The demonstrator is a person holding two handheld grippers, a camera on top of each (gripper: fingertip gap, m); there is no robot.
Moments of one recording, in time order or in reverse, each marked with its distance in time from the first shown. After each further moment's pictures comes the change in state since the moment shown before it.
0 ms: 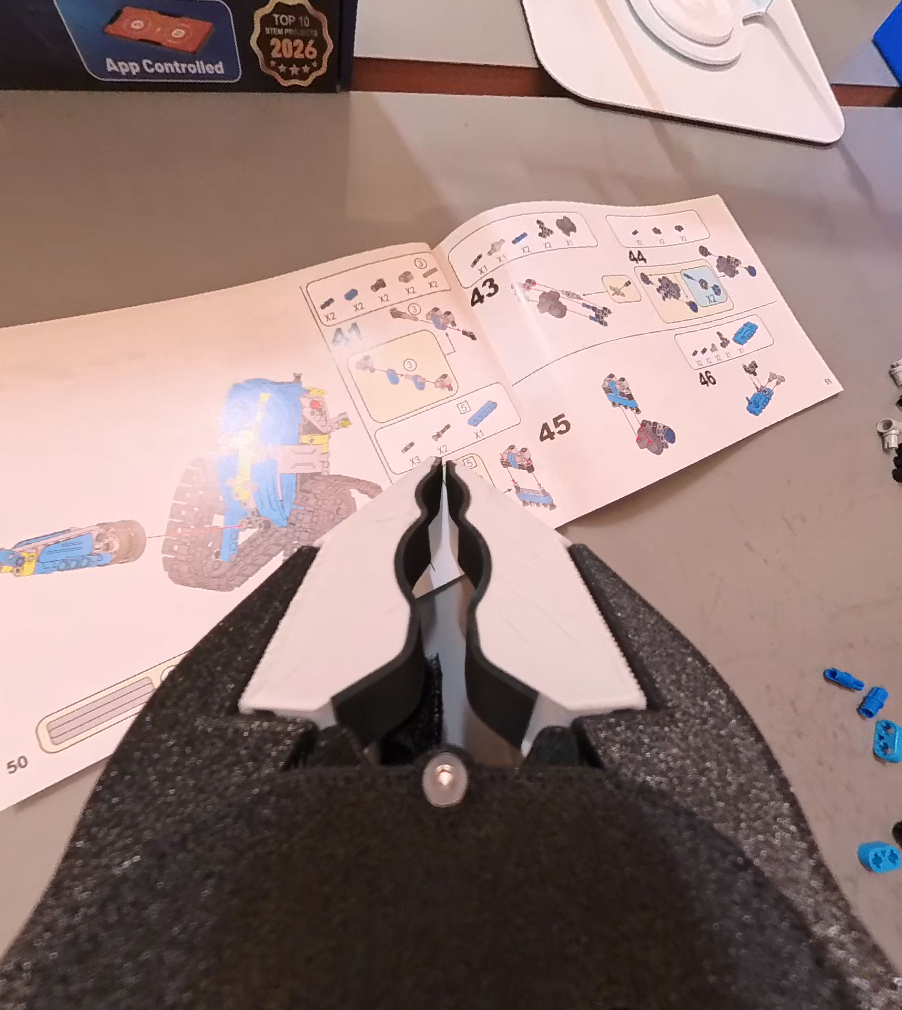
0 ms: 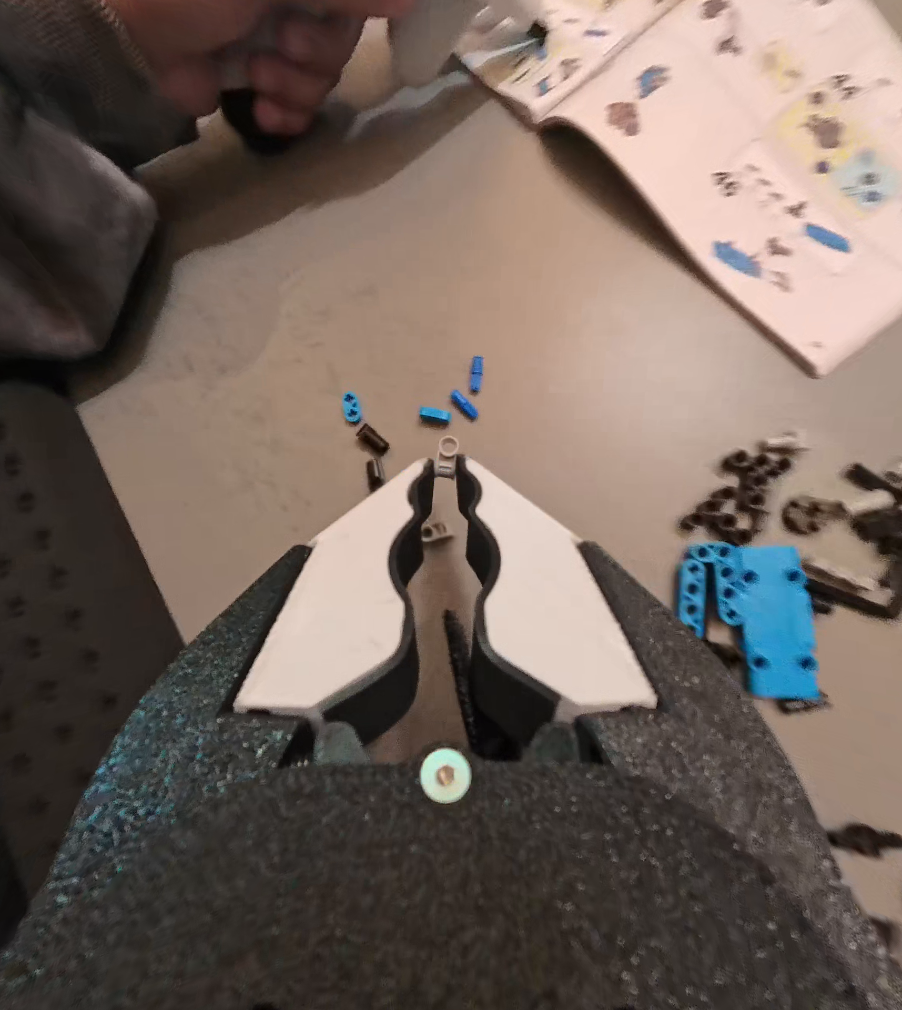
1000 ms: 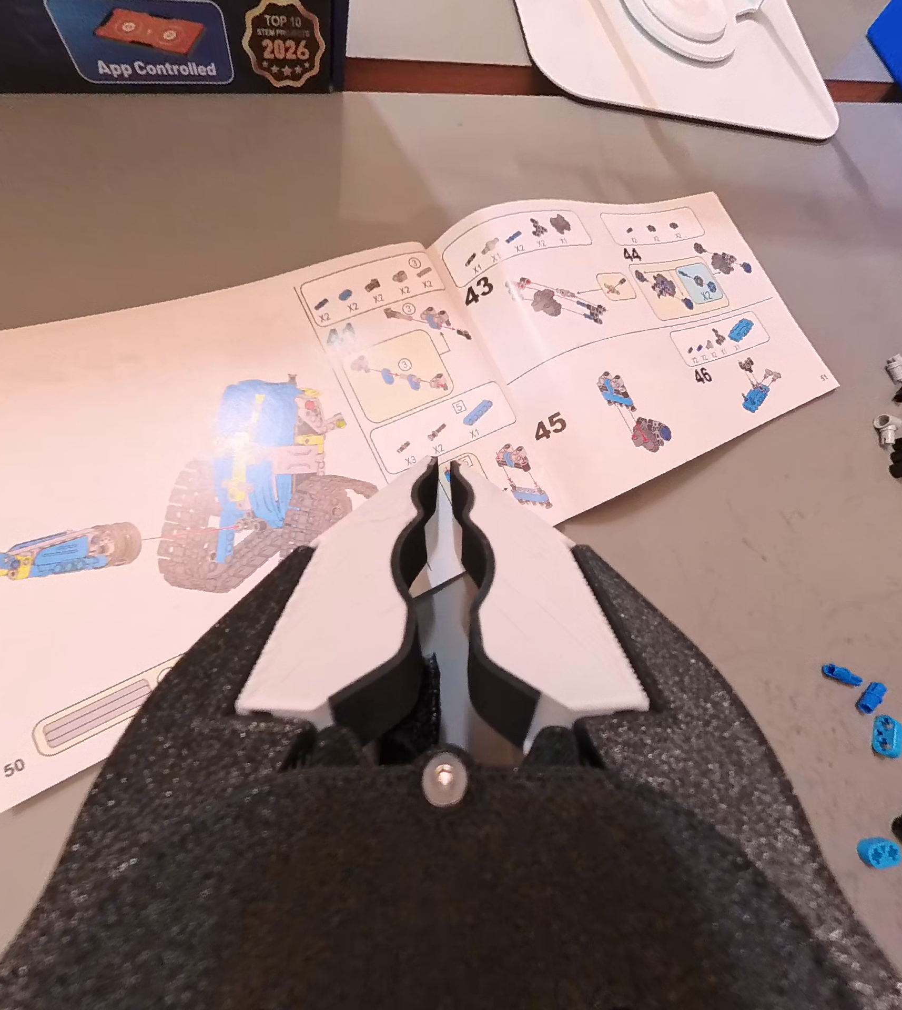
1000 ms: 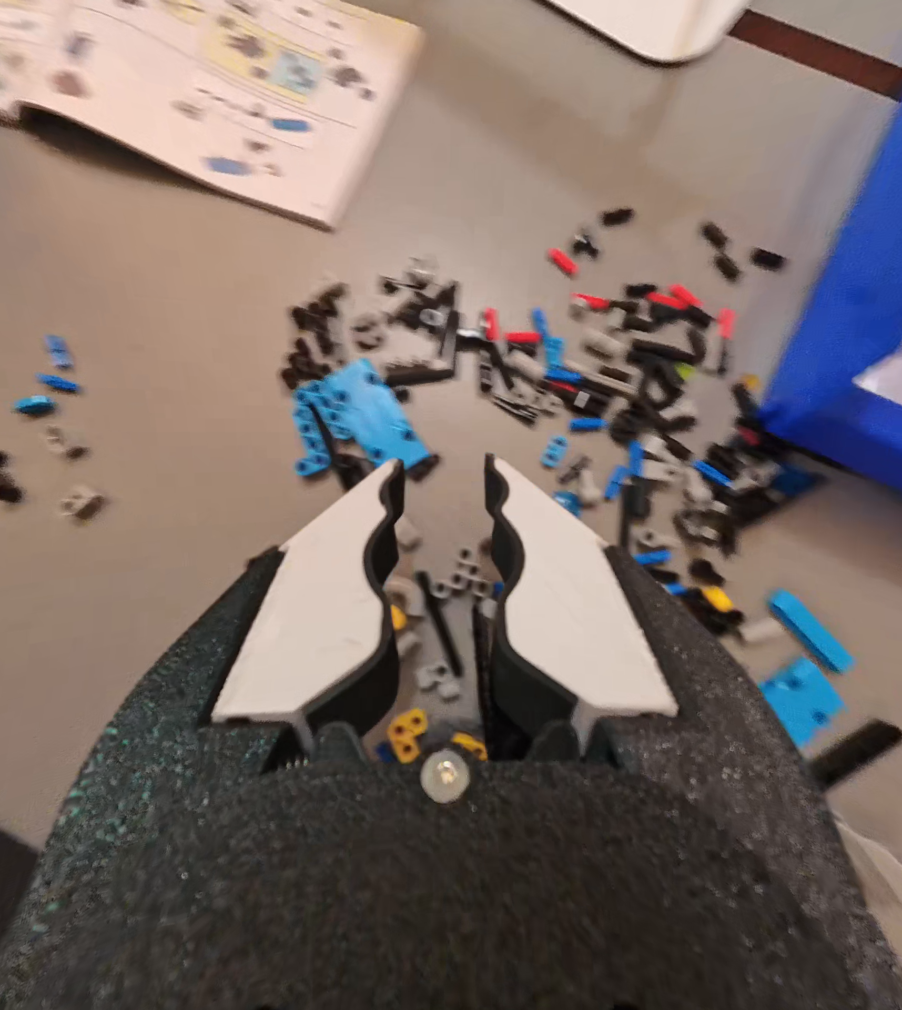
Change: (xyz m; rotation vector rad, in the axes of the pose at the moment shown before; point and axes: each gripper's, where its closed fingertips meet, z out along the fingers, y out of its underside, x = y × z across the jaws) left arm 0.002 0.000 0.000 0.000 0.005 0.008; right arm 0.137 0.064 -0.082 0.035 0.459 0.324
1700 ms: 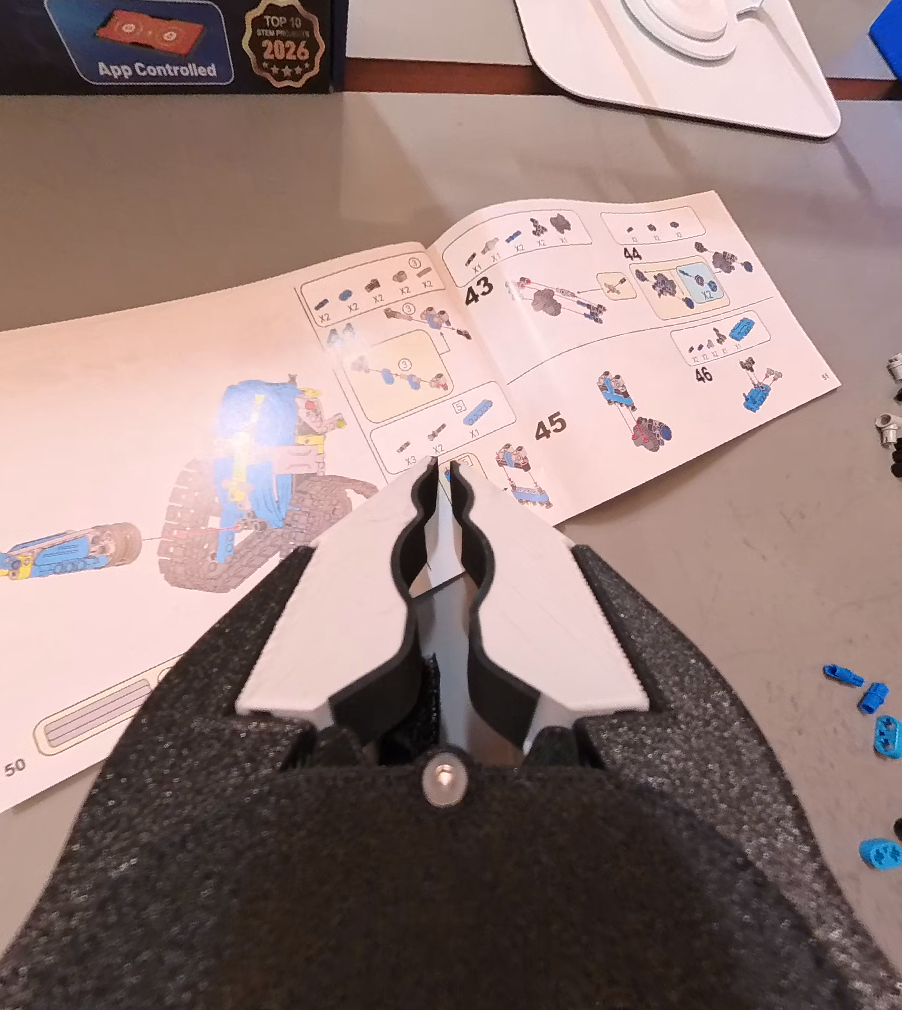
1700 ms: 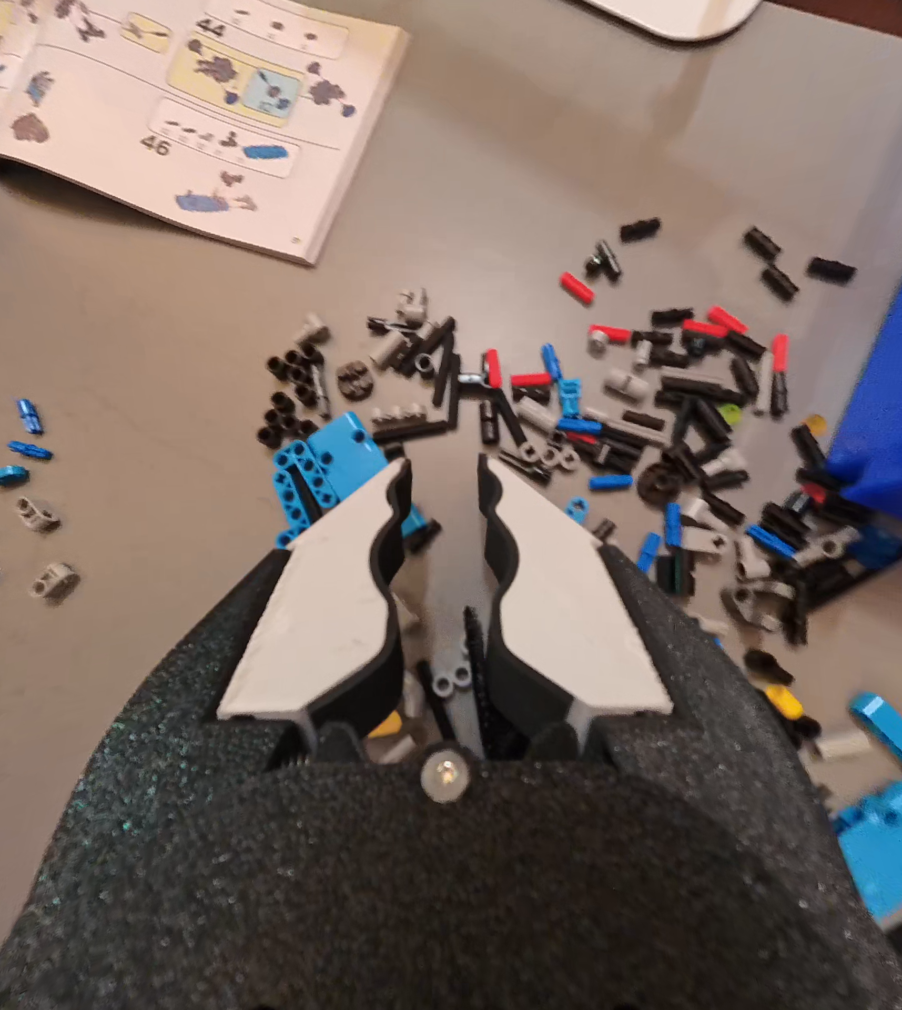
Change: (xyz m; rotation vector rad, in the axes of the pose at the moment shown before) left arm 0.000 0.000 0.000 0.000 -0.002 0.002; right arm 0.000 -0.011 0.039 0.002 -0.051 0.055
